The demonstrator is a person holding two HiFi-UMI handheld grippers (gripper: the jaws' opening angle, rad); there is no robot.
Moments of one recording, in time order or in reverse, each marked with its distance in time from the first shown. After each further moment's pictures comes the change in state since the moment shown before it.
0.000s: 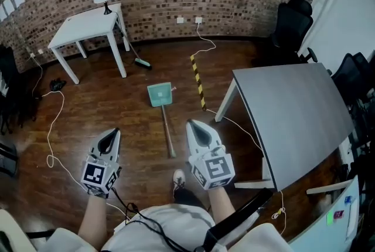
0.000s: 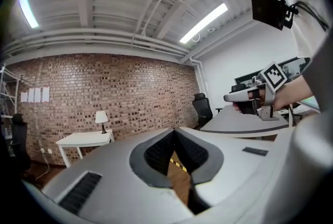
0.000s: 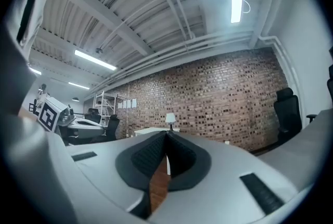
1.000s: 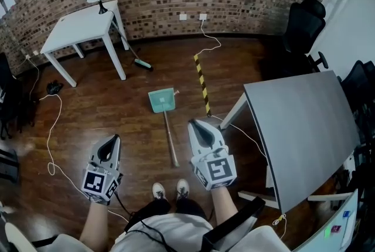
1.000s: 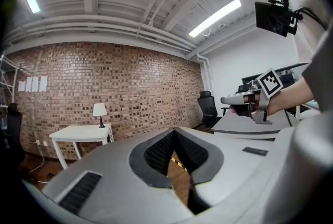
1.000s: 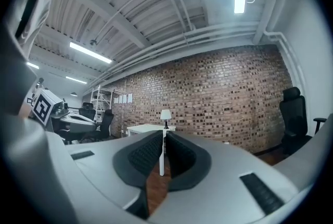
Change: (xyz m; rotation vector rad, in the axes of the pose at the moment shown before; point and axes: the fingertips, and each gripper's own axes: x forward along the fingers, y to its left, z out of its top) left arm 0.113 0.078 -0.018 -0.050 0.028 0.001; right arm 0.142 -0.071 -0.019 -0.033 0.029 -0.007
